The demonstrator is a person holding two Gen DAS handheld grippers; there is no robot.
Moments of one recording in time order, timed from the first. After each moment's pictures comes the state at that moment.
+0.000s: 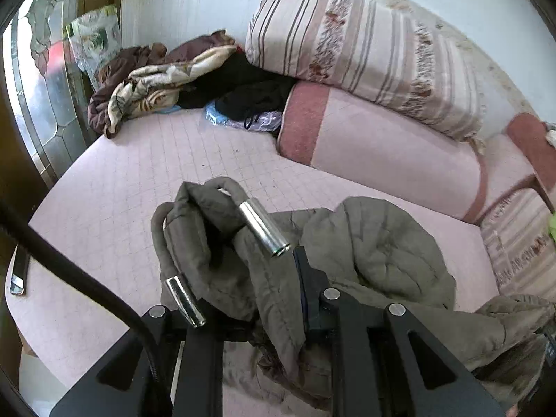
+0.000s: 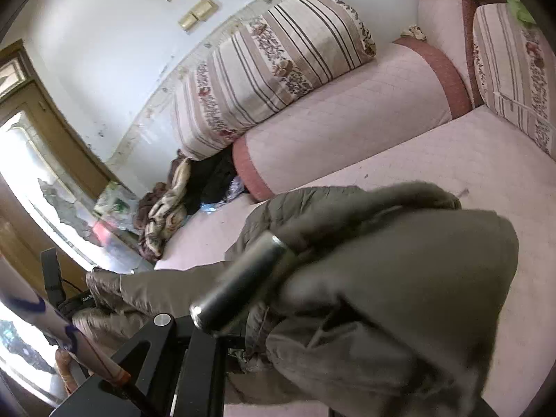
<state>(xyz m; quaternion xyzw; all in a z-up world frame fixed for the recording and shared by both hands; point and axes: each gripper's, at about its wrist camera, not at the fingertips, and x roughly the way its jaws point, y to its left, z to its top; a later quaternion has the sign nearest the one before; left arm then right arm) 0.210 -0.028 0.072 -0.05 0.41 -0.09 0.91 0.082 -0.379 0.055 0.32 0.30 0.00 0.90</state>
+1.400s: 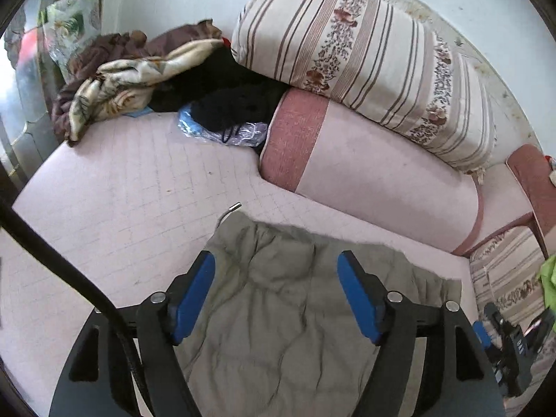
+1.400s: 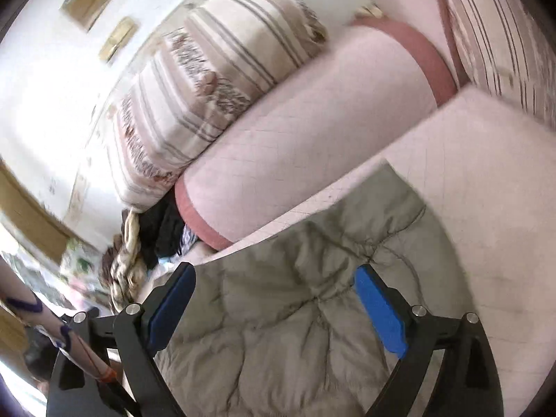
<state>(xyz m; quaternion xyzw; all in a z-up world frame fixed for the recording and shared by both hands) 0.301 -0.039 0.080 -0.09 0.42 -0.12 0.90 0.187 -0.430 0.019 0.35 0.29 -0.08 0.89</state>
